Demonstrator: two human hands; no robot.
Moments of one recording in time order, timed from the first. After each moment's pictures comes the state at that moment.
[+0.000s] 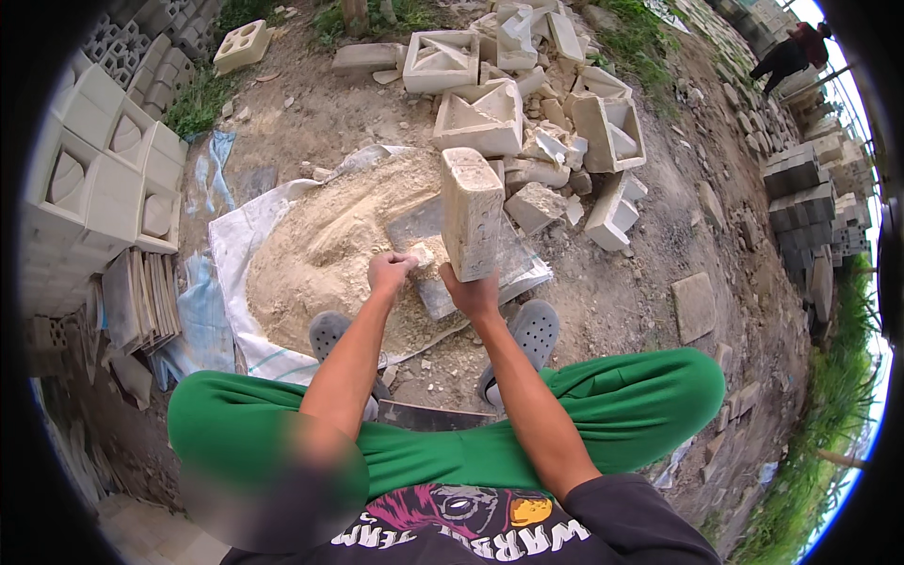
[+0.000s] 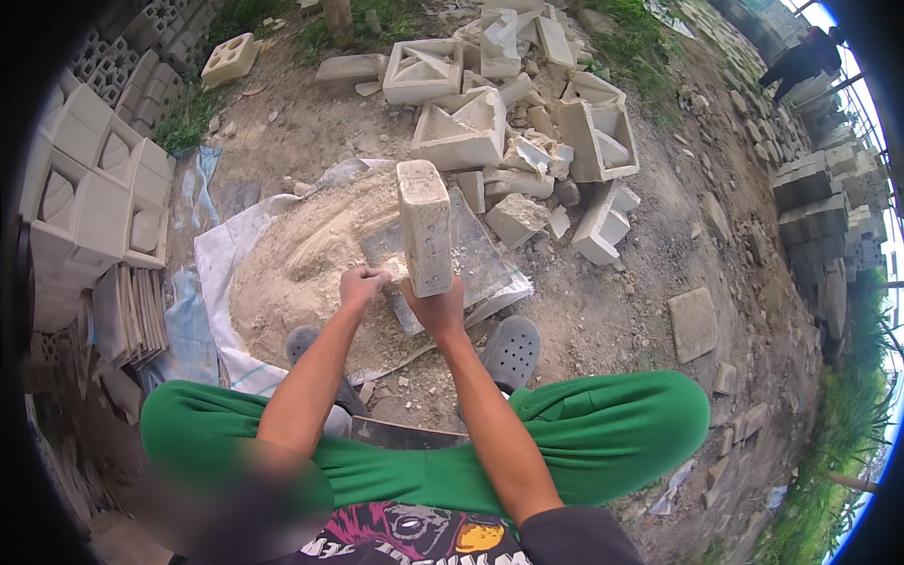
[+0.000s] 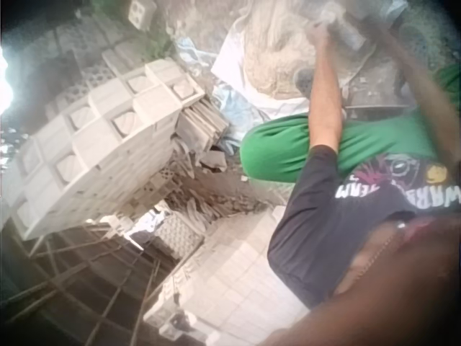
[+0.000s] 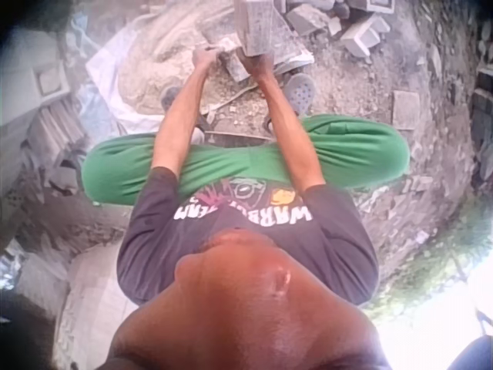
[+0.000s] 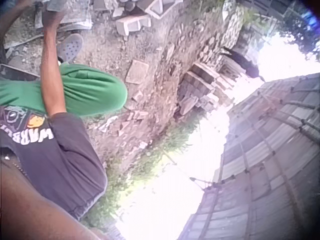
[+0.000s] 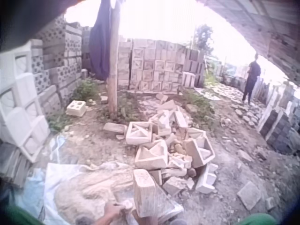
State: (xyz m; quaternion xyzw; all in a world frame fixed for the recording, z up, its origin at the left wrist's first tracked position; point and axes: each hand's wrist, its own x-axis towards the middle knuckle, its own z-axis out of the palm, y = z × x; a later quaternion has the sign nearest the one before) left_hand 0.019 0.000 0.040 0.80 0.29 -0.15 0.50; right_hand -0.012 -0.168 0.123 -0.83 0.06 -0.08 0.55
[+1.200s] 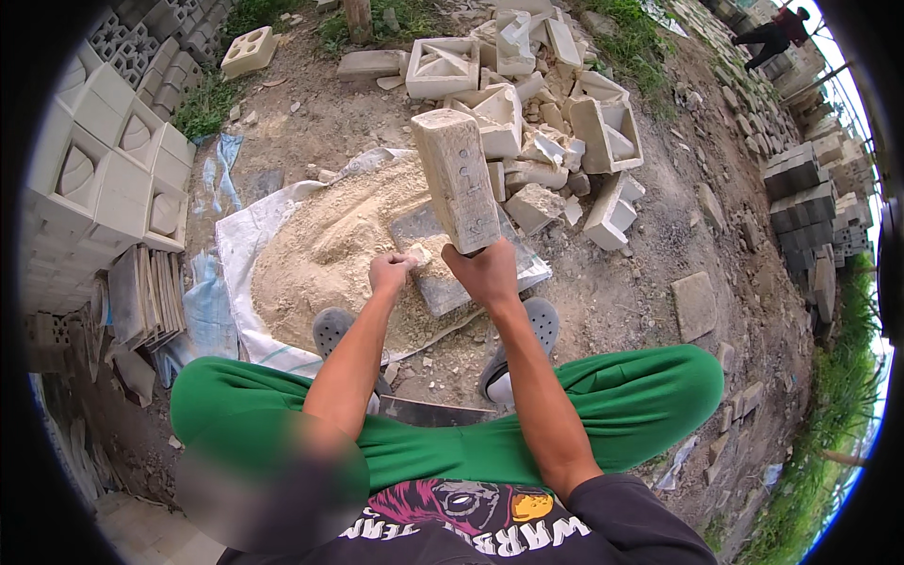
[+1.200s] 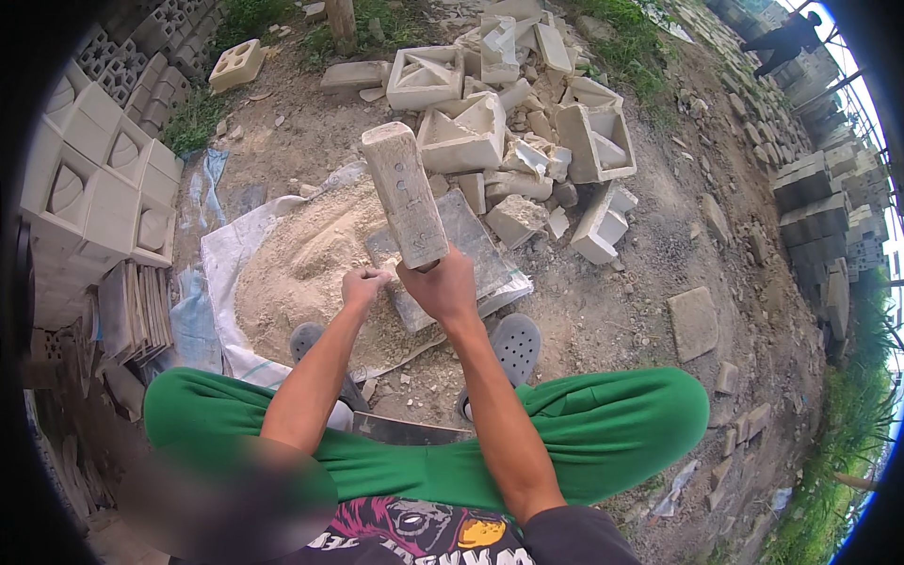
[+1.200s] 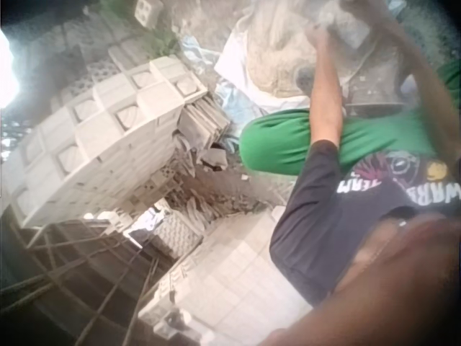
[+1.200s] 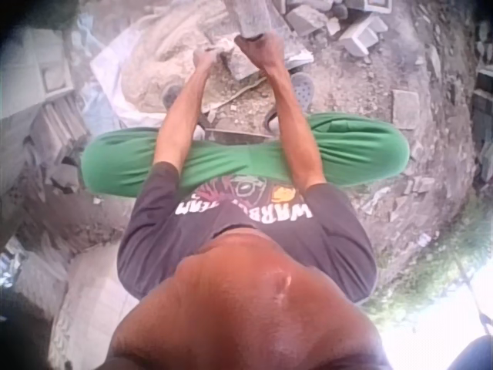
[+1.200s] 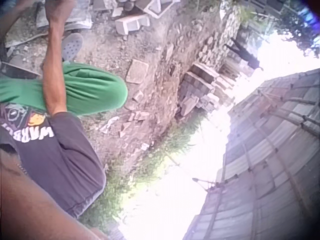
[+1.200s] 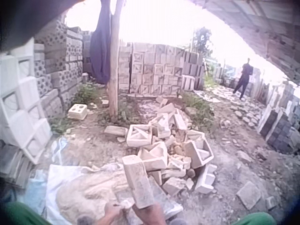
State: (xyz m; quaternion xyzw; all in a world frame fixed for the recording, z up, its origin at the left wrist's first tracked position) left_hand 0.007 0.010 0.015 0.79 0.29 -0.11 0.53; right_hand -0.002 -0.179 0.211 -0.85 0.04 0.00 0.53
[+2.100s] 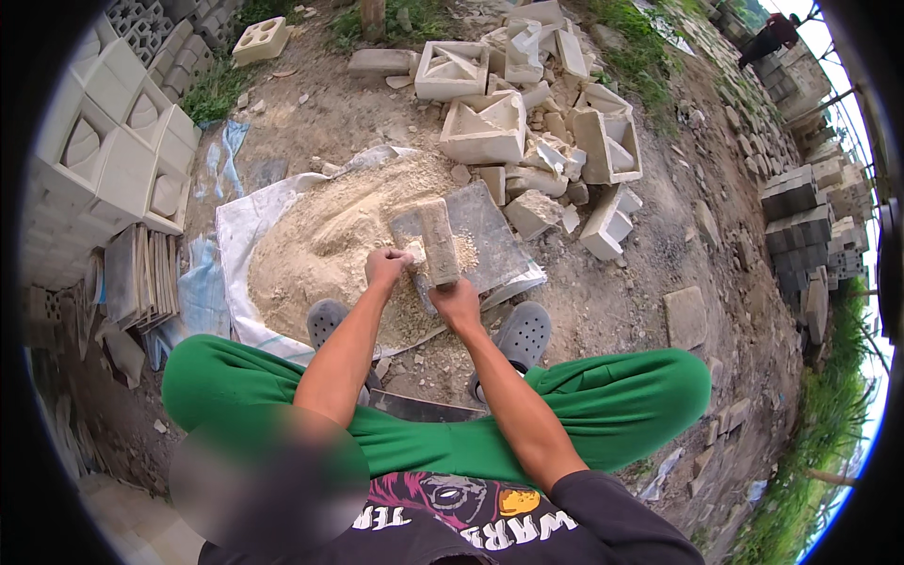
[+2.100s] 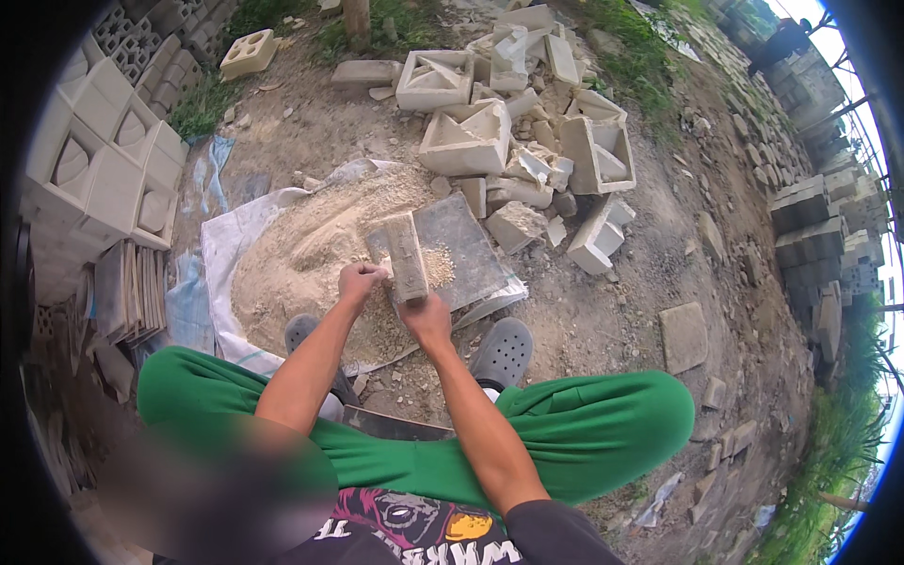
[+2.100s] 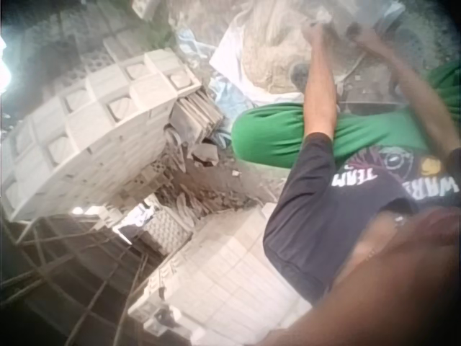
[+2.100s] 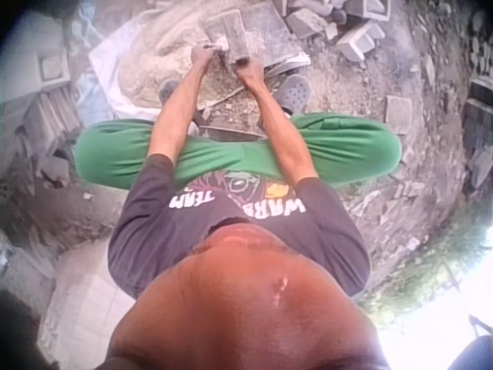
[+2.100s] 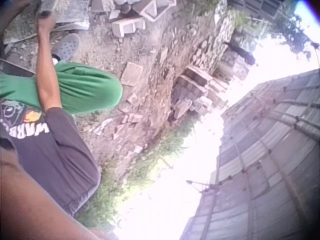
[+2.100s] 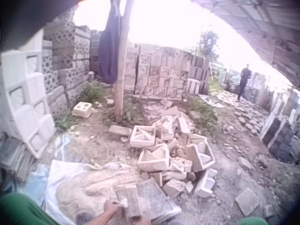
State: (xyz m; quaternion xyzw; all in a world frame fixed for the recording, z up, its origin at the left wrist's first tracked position) left_hand 0.012 0.019 0.003 0.80 0.28 -0.11 0.52; right_hand -0.045 -0.156 0.069 -0.87 0.09 0.01 0.48
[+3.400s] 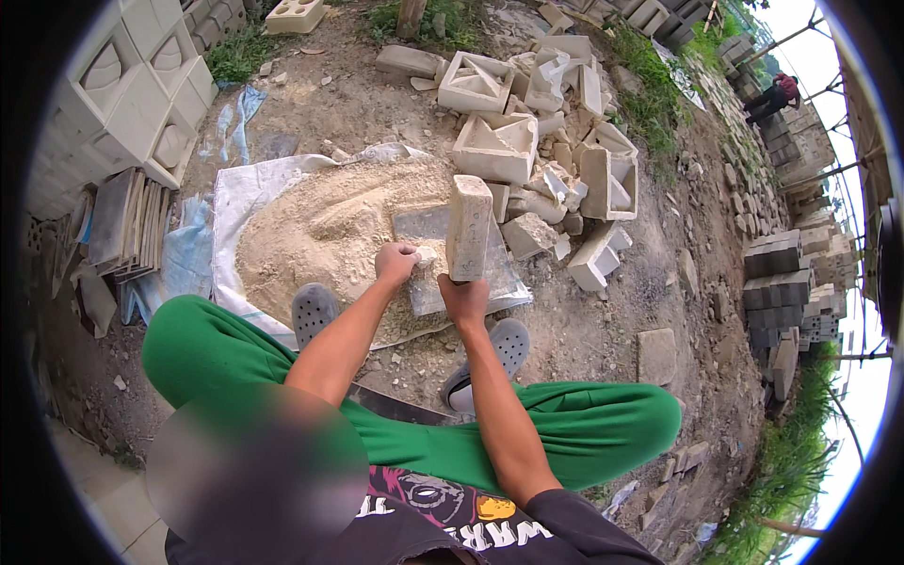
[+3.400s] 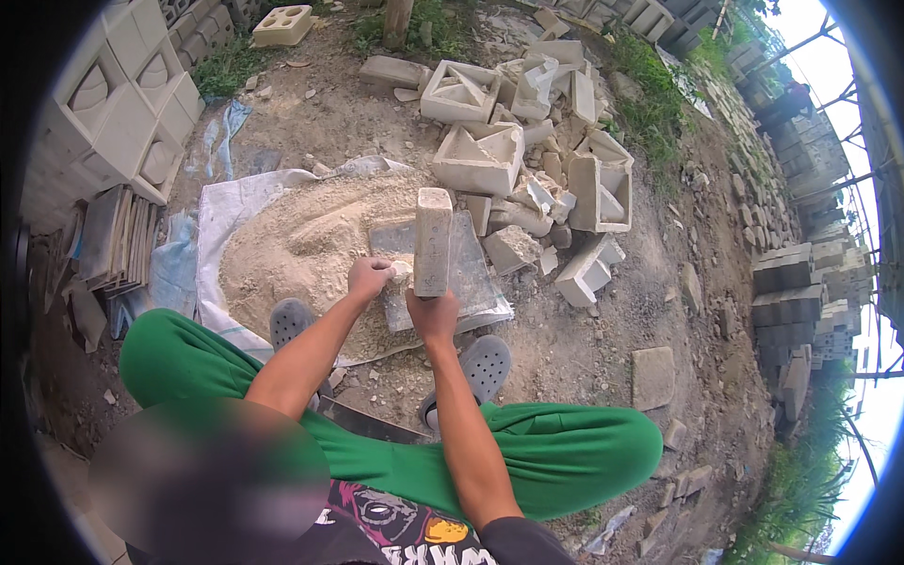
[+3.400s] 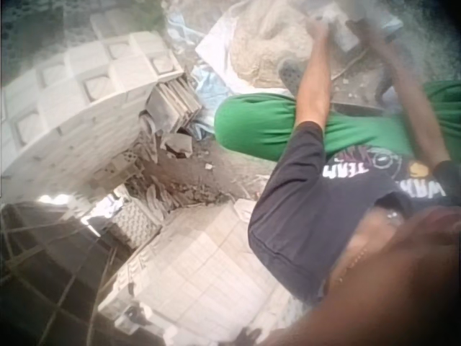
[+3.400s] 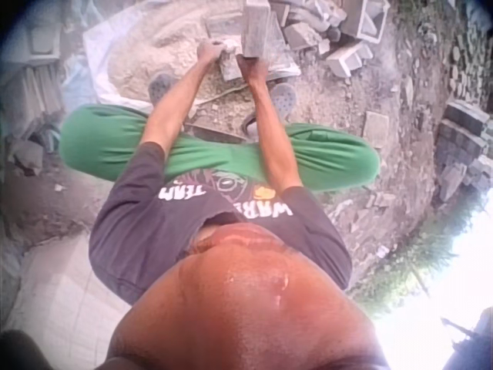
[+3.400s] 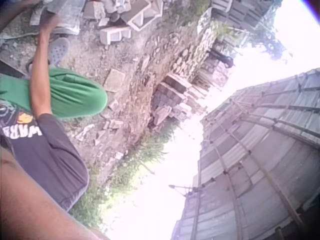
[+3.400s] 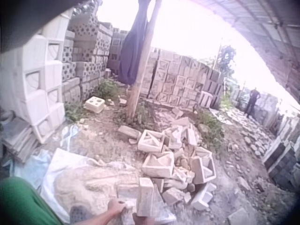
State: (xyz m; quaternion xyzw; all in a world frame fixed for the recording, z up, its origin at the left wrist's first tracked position) left_hand 0.016 -0.021 0.021 0.81 0.23 -0.10 0.53; right_hand -0.028 -0.180 0.091 -0.89 0.11 0.02 0.45
